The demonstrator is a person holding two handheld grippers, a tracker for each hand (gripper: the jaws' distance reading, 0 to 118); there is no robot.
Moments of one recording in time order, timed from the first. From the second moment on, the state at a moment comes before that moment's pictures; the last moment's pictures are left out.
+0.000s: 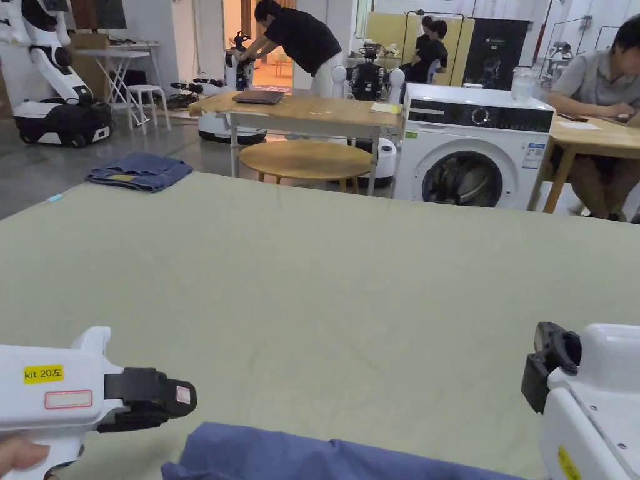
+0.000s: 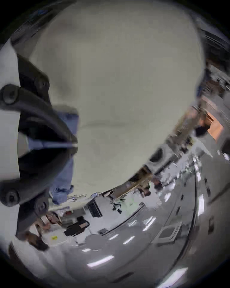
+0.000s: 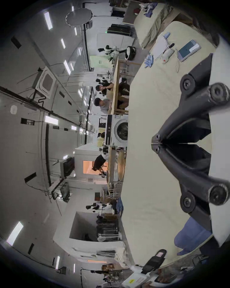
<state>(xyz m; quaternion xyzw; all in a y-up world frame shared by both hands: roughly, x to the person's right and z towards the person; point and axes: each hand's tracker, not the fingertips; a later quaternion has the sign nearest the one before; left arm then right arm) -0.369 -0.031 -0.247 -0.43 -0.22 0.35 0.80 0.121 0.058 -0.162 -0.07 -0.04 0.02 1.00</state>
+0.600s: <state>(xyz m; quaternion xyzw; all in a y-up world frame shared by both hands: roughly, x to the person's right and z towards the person) -0.305 -0.121 -0.281 -0.52 -0.24 0.43 0.70 0.116 0.052 -0.168 -0.10 -0.04 0.00 0.99</state>
